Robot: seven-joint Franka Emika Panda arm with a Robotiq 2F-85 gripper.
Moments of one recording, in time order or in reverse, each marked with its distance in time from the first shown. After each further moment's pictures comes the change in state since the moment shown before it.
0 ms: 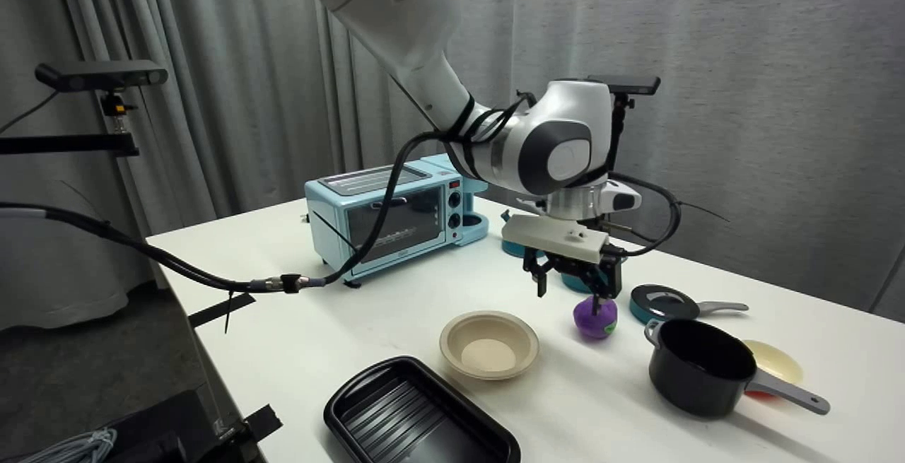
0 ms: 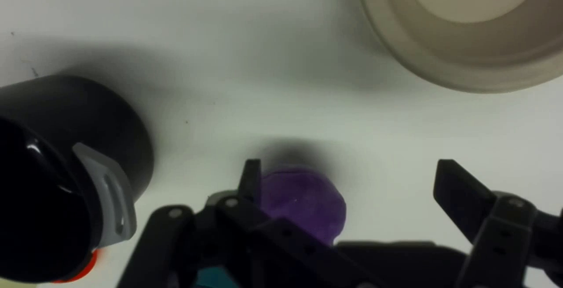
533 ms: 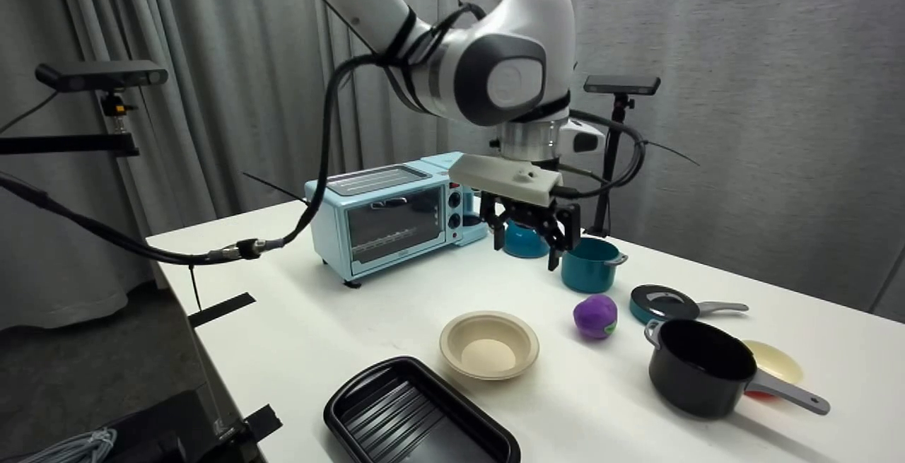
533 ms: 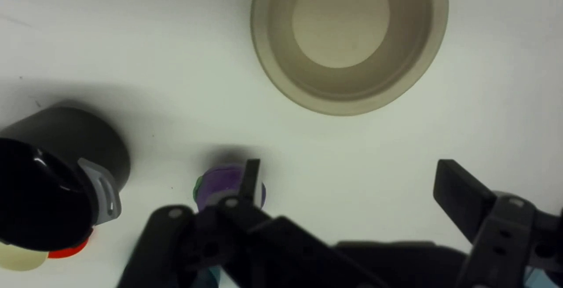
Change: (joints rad) arm 0.048 -0.332 -0.004 -0.264 0.085 -0.046 -0.026
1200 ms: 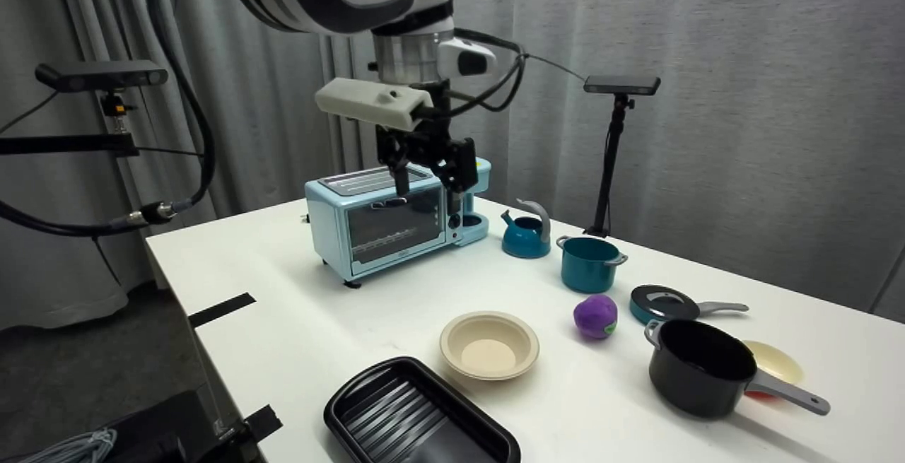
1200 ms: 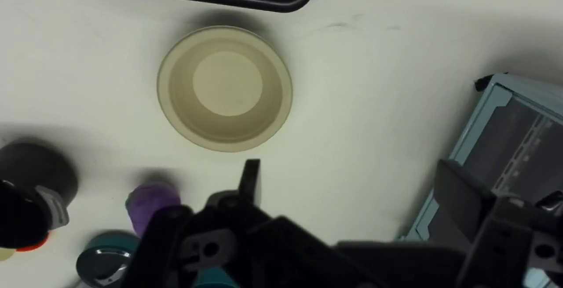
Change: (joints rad) arm 0.099 -0.498 0.036 -0.348 0.012 -0.098 0.100
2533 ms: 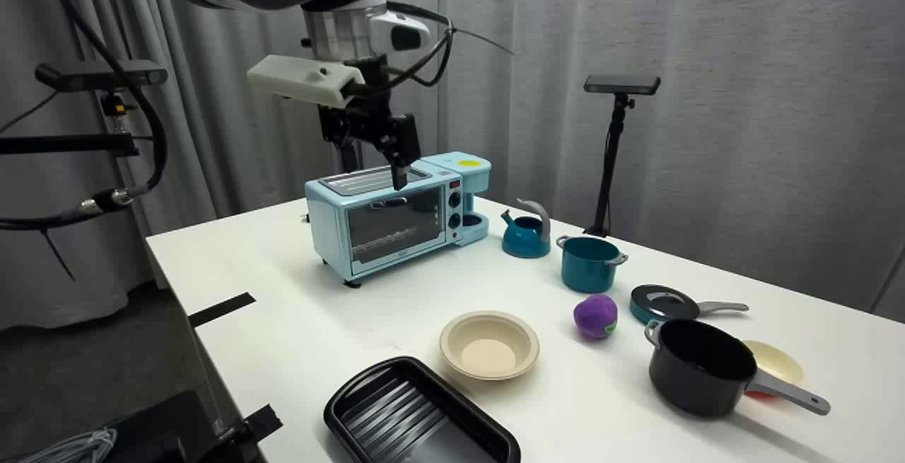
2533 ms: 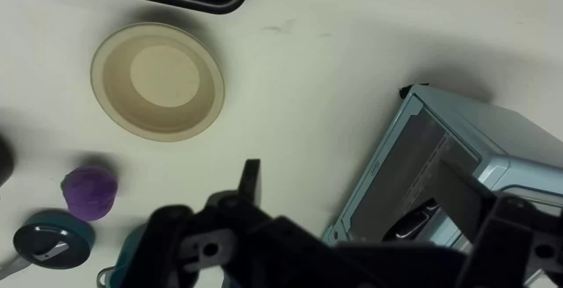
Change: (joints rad) arm 0.085 -0.166 0.055 -0.100 0.044 -0.001 0.035
